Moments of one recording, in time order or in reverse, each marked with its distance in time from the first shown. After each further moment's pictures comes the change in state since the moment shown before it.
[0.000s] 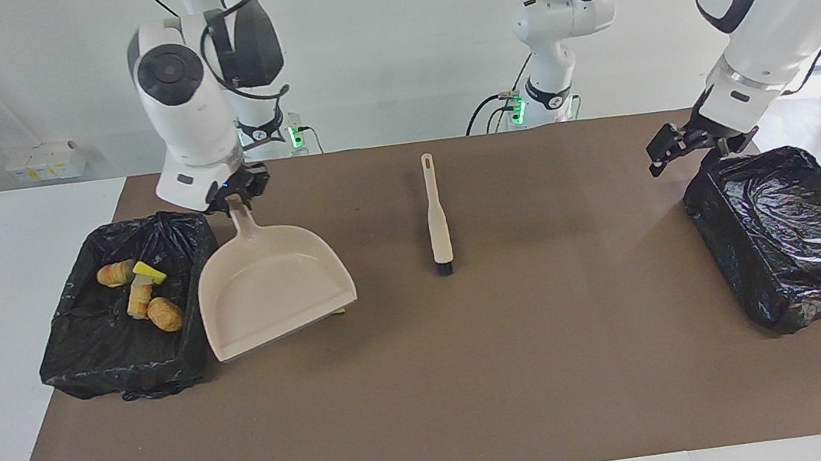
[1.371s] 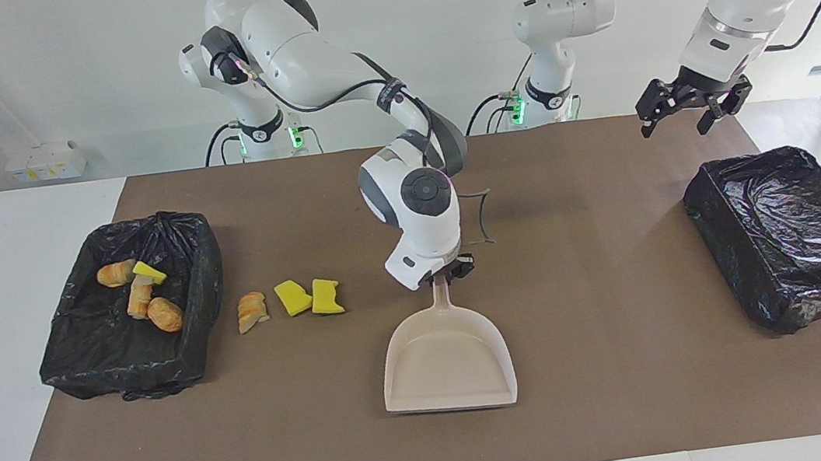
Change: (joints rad) left arm 0.000 -0.094 -0.035 -0.048 0.036 -0.029 0.059; right arm 0.323 0.613 0.005 0.468 0.102 0.302 0.623
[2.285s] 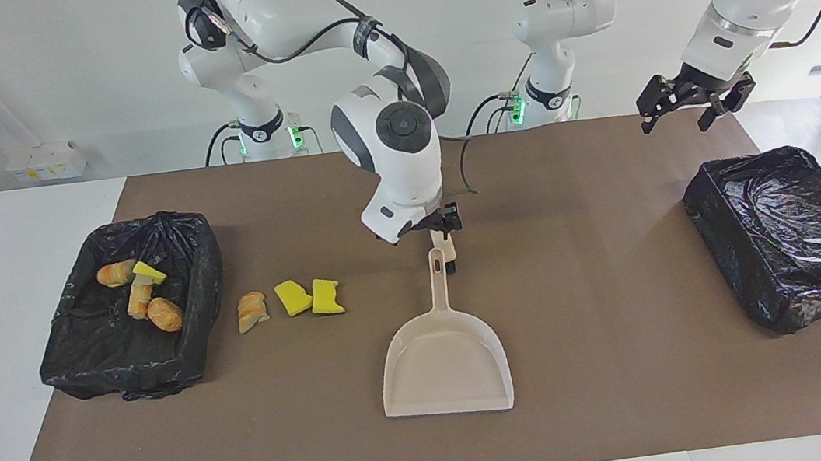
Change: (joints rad) left arm 0.000 0.044 -0.005 0.085 0.000 -0.076 0.000; right arm 0.012 -0.332 0.003 -0.252 0.010 -0.166 -0.038
